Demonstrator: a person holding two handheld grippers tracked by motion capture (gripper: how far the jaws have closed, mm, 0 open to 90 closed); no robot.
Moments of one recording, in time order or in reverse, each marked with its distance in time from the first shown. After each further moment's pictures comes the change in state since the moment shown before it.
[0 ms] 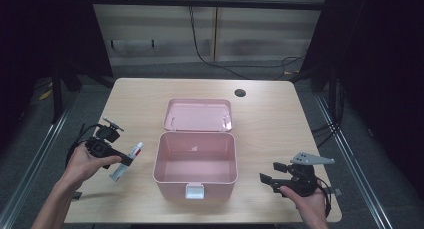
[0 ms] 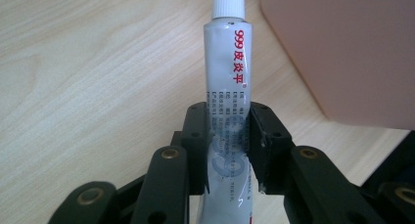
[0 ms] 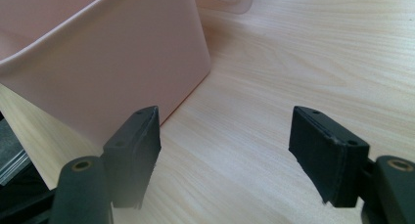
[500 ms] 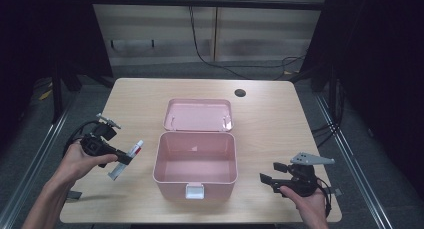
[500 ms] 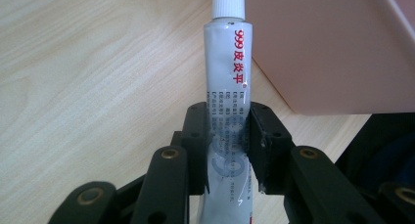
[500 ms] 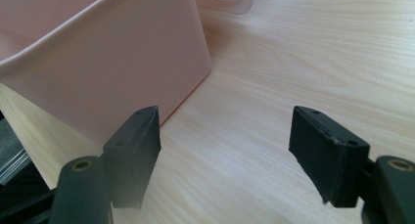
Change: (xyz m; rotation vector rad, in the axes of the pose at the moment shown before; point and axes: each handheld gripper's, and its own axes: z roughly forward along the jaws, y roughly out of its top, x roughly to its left) left arm -0.010 0.001 -0.021 -0.025 -0.047 0.077; right arm 0.000 0.000 0.000 0.000 -0.002 -0.003
